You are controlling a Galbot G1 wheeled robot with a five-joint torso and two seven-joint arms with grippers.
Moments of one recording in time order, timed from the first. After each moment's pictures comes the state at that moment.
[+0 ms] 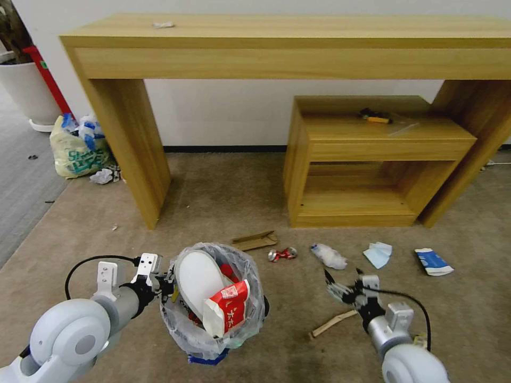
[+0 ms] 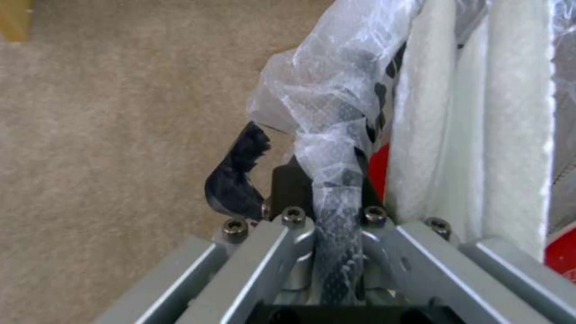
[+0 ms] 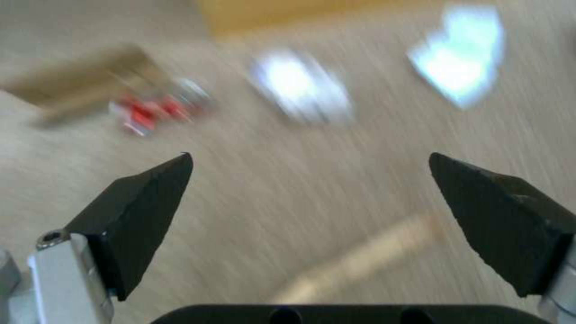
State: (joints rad) left arm 1.48 -0.78 -0.55 -2.28 -1.11 0.74 -0.34; right arm -1.59 1.23 0.48 1.89 0.52 -0.26 0.23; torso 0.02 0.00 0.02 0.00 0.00
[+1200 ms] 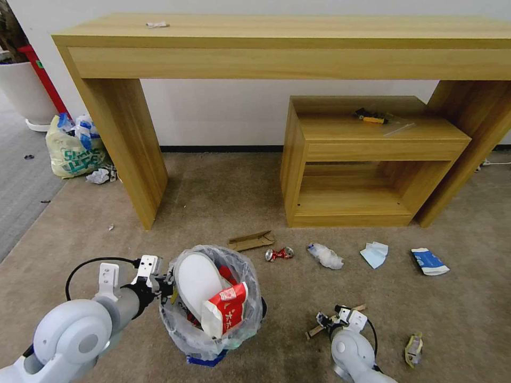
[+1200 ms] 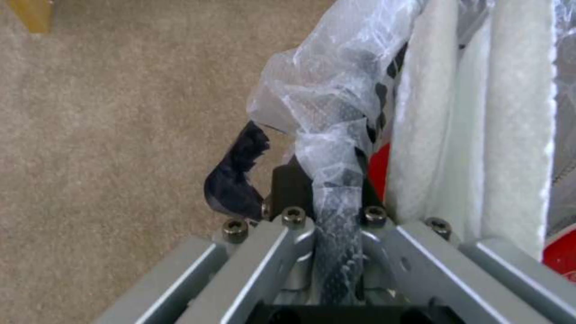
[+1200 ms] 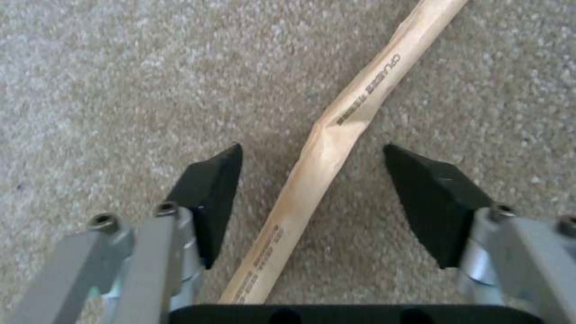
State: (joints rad) left arm 1.46 -0.77 -0.56 -2.23 -1.11 0.74 -0.33; right arm -1.25 1.27 0.22 1.45 1.02 -0.29 0.64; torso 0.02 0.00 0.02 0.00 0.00
